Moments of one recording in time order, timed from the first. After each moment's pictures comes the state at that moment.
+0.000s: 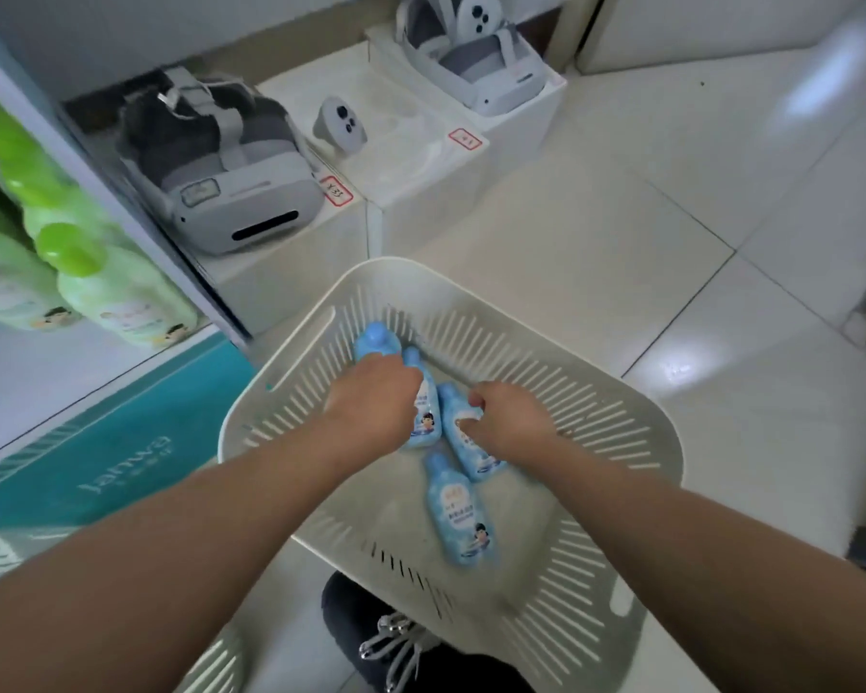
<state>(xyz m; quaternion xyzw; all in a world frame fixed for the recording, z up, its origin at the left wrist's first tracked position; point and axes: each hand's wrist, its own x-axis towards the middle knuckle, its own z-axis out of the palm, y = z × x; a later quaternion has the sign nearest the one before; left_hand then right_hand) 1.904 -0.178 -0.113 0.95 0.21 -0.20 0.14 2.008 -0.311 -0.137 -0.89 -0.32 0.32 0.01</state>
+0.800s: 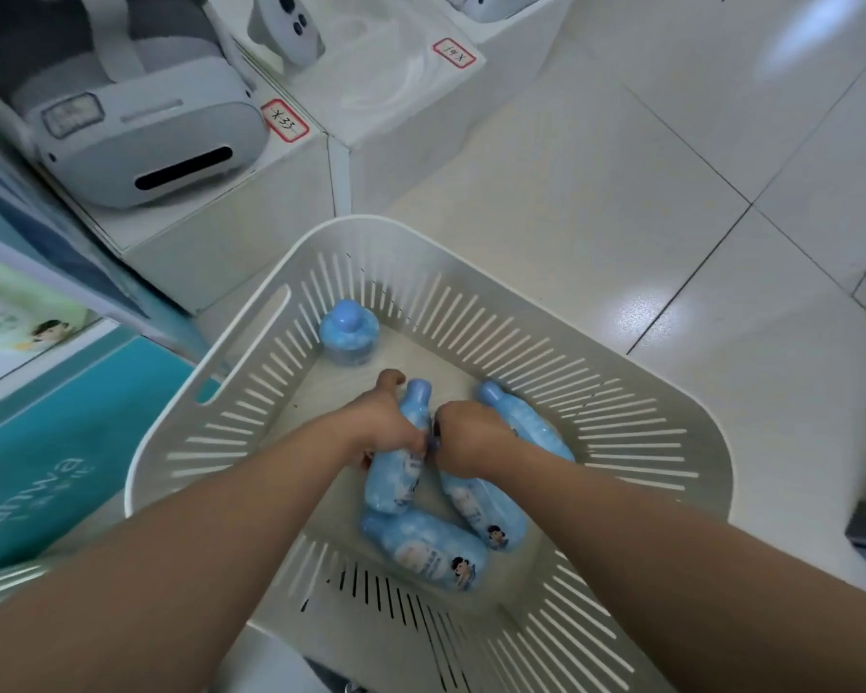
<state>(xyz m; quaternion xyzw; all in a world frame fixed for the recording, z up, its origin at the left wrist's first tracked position) 1.925 -0.181 -0.199 0.66 0.39 -0.33 0.55 2.000 -0.282 -0.194 -0.82 -0.36 0.43 -0.15</state>
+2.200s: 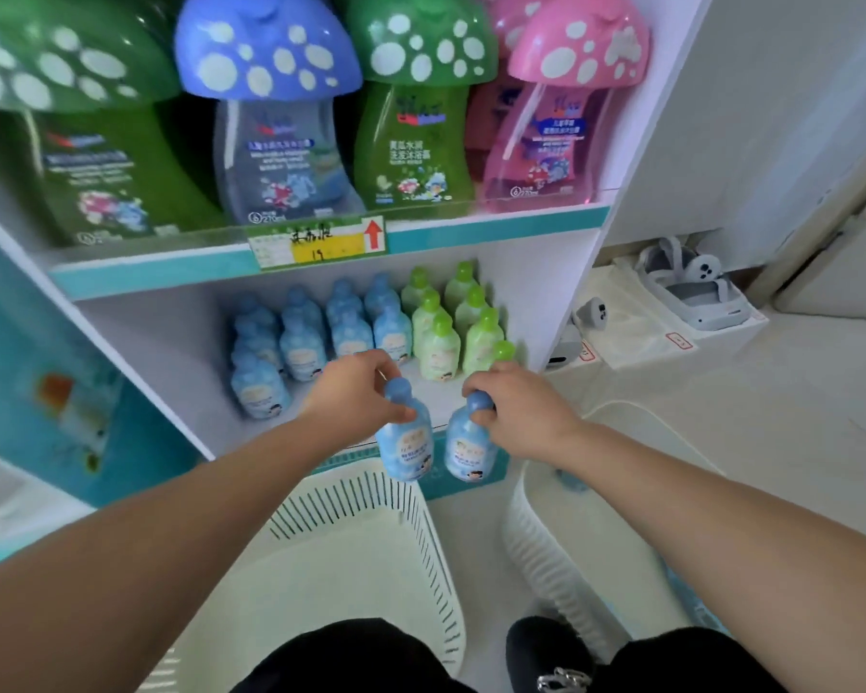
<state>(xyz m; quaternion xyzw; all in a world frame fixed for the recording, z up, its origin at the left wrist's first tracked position) 1.610 -0.071 0.091 0.79 0.51 0.11 0.32 1.791 -0.150 0.085 -0.73 -0.66 0.14 0.07</state>
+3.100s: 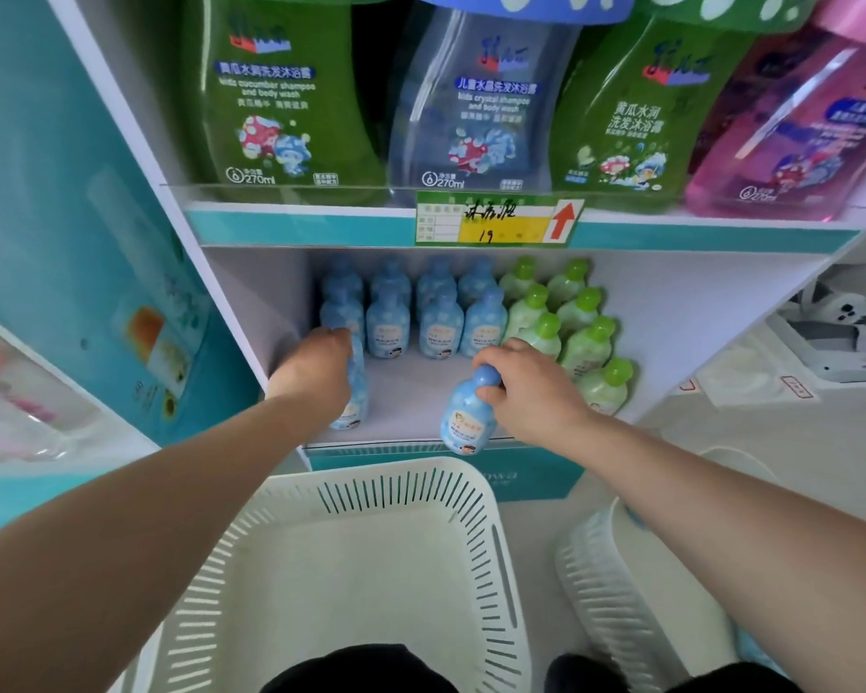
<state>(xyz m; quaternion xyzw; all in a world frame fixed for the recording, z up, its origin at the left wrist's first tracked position) 1.508 -0.002 0.045 0.77 0.63 -0.01 0.09 1.720 -0.065 0.064 -0.70 -0.70 0.14 0.05</state>
